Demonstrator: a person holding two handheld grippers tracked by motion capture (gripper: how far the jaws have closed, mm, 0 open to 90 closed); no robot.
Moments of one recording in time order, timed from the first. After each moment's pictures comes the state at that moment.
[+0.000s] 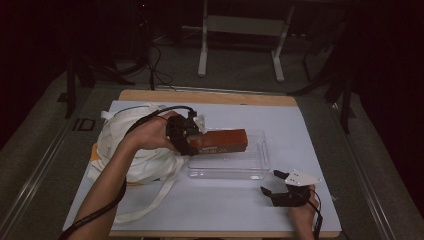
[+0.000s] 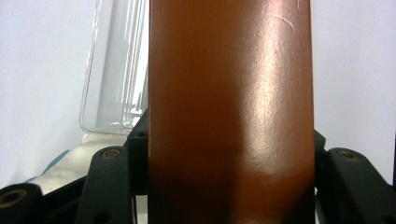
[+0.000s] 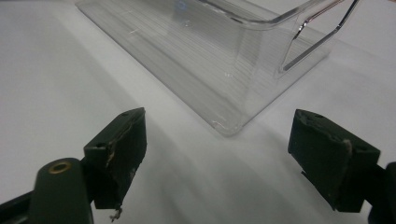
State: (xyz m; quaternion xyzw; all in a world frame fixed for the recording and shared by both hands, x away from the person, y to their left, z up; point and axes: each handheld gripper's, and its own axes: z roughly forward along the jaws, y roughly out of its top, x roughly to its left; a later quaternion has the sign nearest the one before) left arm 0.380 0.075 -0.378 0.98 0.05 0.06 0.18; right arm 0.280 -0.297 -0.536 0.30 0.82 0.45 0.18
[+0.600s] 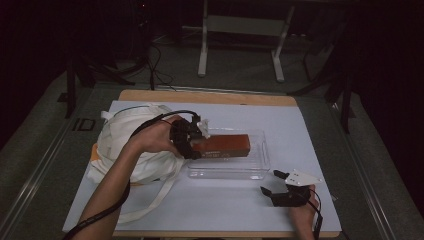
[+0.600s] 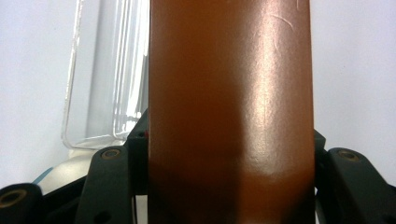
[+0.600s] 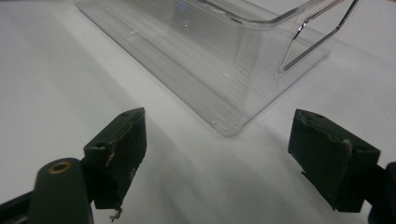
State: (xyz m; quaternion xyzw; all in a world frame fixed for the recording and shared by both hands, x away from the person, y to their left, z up) left arm 0.377 0.066 -0.391 0.98 0.04 0.05 0.18; right arm 0.280 -0.298 -0.536 0.30 0.82 0.45 0.18
